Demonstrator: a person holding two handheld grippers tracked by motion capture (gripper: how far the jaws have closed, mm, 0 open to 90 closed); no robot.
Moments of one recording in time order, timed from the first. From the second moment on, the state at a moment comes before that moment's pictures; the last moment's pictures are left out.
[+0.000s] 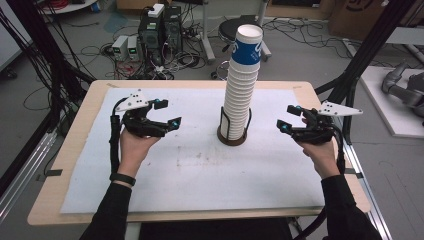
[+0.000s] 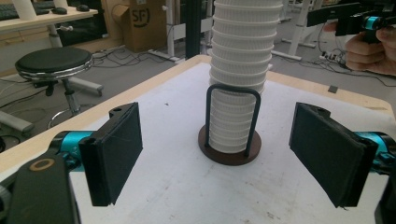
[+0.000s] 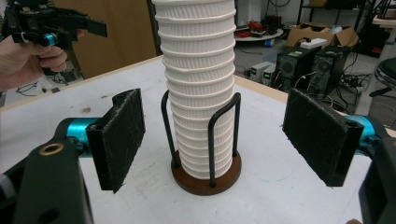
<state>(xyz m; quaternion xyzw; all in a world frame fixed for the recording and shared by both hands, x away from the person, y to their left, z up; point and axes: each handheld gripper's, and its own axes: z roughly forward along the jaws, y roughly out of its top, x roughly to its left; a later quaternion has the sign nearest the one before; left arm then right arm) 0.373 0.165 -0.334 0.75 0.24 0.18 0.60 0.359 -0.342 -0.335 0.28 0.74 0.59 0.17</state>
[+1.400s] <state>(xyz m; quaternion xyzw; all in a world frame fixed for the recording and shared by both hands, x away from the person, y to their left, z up) 0.372 0.160 -0.329 0.75 0.23 0.14 0.61 0.383 -0.306 -0.291 0.25 0.72 0.62 0.18</state>
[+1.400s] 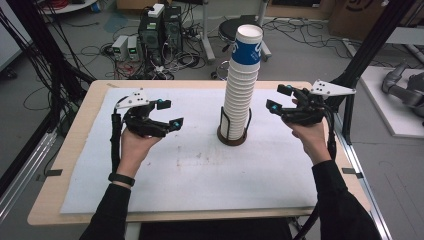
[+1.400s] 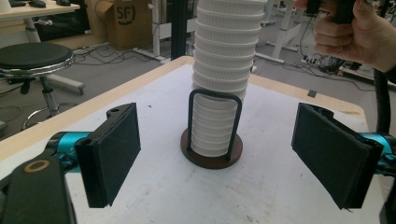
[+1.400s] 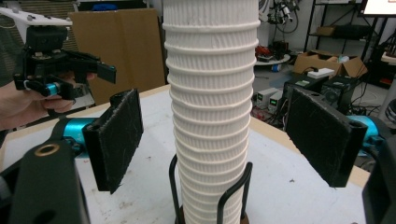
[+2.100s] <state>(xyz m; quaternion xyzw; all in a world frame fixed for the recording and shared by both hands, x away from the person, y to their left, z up) 0.373 0.156 -0.326 0.75 0.23 0.13 0.61 0.408 -0.273 -0.270 0.24 0.73 0.61 0.19</state>
